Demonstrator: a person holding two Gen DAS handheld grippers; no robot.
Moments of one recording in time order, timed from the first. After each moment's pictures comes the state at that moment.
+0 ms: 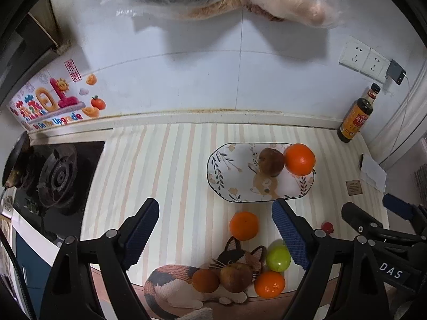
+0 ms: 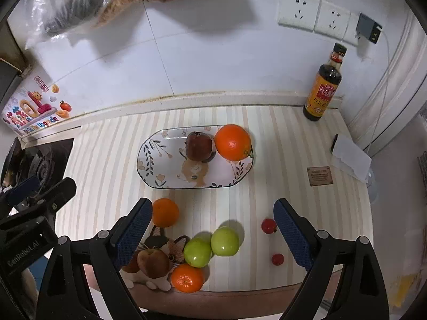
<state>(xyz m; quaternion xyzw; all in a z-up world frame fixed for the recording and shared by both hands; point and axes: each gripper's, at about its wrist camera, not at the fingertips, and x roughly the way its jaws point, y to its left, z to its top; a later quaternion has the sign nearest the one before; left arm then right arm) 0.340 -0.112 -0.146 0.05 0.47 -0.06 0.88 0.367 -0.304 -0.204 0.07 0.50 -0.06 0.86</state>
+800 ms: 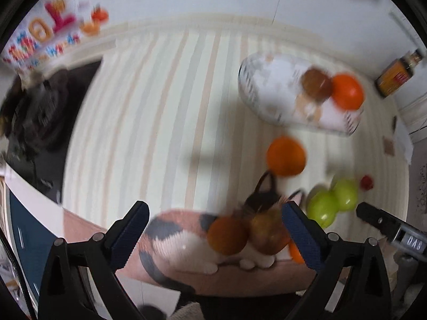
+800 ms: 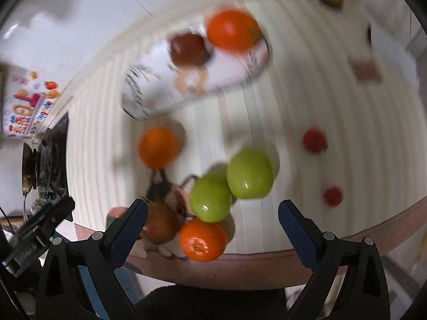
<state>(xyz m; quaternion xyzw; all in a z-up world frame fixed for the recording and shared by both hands) 0.334 -0.063 -0.283 0.02 0.63 -0.01 0.77 0.359 -0.329 -0.363 0.23 0.64 -0.01 0.74</state>
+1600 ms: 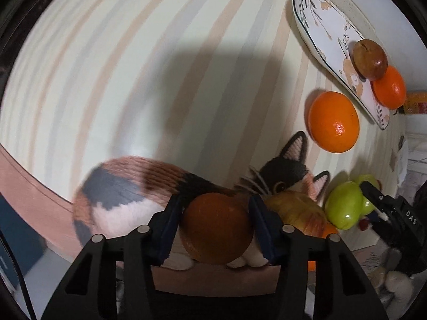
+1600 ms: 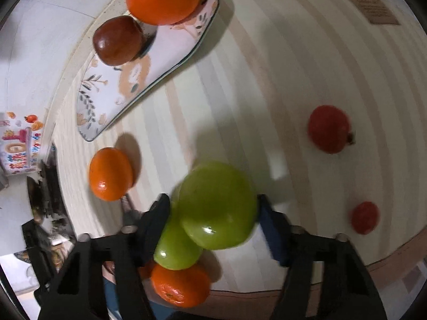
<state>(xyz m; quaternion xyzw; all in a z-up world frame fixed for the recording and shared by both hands) 0.312 -0.036 -0.387 -0.13 0.72 -0.01 0.68 0.390 -0.362 -0.450 0.30 0.65 -0.03 0.70</state>
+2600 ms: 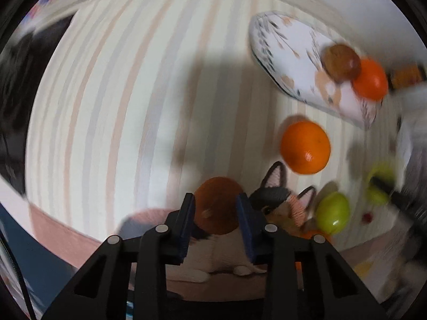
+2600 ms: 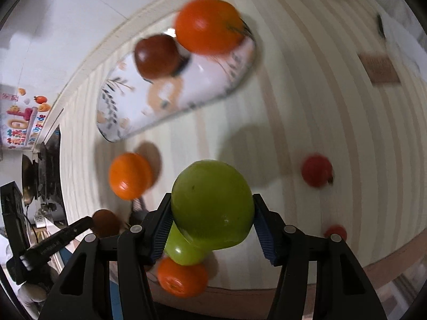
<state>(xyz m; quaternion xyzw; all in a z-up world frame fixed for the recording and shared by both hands) 0.359 -0.078 -0.338 -0.01 0.70 -0.05 0.72 0.410 -0.351 -0.403 0.24 0.63 0.00 0.74</state>
